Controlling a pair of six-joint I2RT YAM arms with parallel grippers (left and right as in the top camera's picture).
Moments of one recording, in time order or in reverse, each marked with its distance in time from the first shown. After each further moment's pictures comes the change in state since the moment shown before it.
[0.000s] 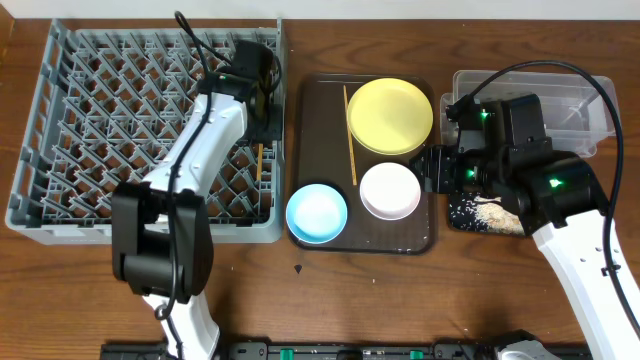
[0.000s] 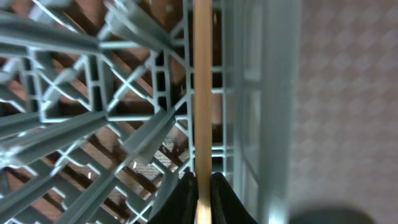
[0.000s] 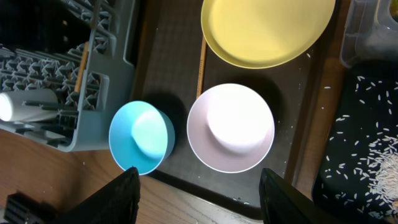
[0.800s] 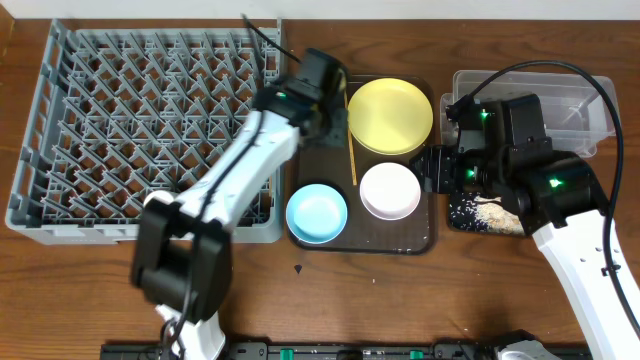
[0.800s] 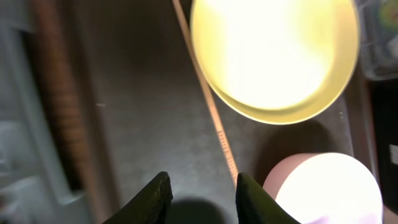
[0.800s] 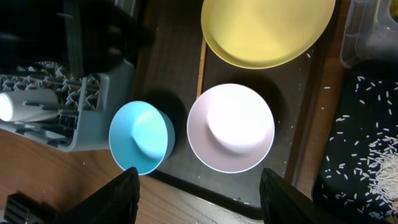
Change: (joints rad) left arm -0.254 -0.039 0.009 0.146 0.142 -0.108; right arm 0.000 0.000 0.000 0.000 0.000 0.000
